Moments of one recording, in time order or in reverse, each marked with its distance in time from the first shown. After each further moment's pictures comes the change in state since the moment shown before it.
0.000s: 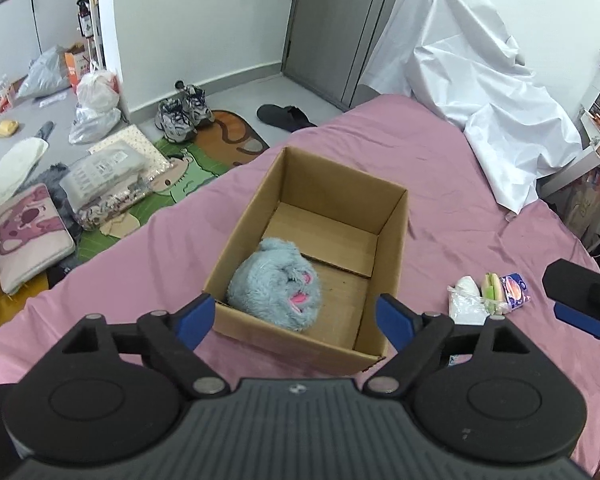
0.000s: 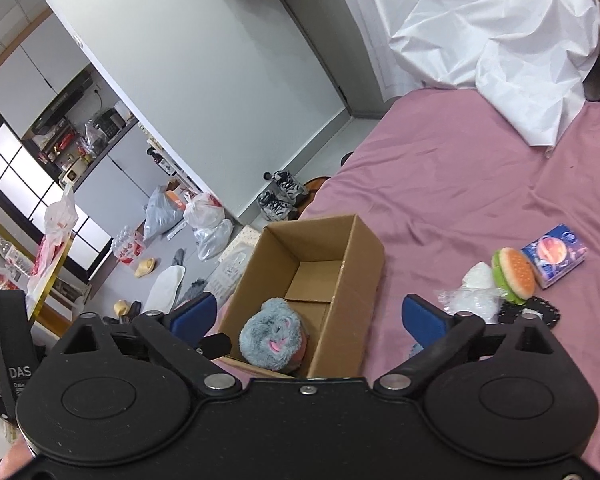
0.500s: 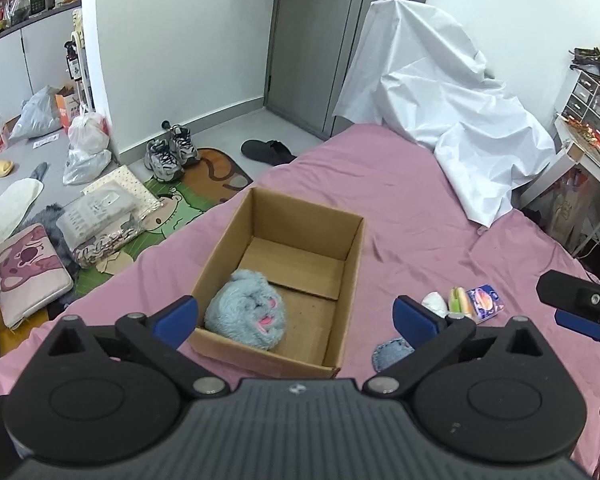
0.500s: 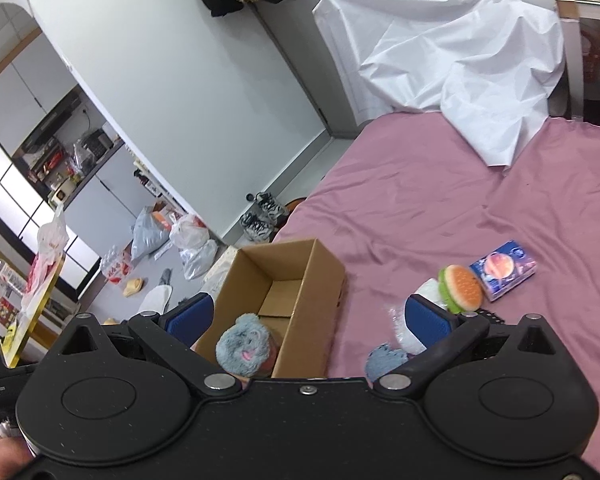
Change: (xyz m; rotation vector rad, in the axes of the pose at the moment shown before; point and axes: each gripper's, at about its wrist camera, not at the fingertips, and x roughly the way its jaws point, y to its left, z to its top) left arm -0.036 -0.035 0.000 0.060 -0.096 -0.018; right arm -0.038 -0.030 0.005 0.023 -0.063 -0.037
